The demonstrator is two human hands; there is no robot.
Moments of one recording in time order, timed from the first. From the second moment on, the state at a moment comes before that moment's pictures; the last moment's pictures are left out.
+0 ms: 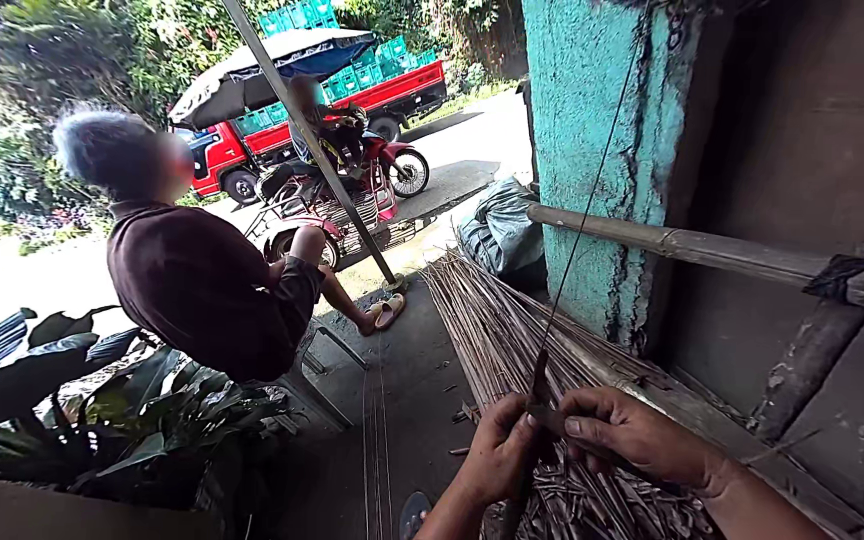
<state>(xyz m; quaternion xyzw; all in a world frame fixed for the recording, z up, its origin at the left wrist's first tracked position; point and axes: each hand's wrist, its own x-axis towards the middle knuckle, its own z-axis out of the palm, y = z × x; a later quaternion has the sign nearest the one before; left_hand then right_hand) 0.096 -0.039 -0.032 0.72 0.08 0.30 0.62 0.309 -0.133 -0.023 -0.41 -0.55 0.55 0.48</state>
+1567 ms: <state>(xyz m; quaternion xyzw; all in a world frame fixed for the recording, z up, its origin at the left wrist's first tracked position) 0.089 -0.029 -0.025 0.66 0.15 0.38 0.63 0.262 -0.141 0.056 -0.37 -0.65 0.43 0.50</state>
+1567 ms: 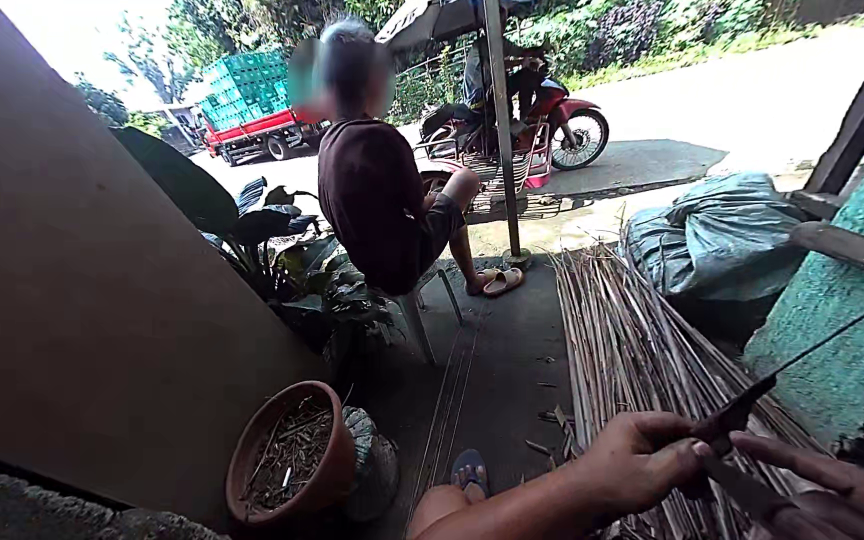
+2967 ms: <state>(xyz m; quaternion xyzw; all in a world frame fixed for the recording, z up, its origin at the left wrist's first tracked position) 0.079 -0.025 -0.023 0.61 0.04 0.40 0.69 0.291 -0.132 0.007 -0.37 -0.56 0.49 0.55</state>
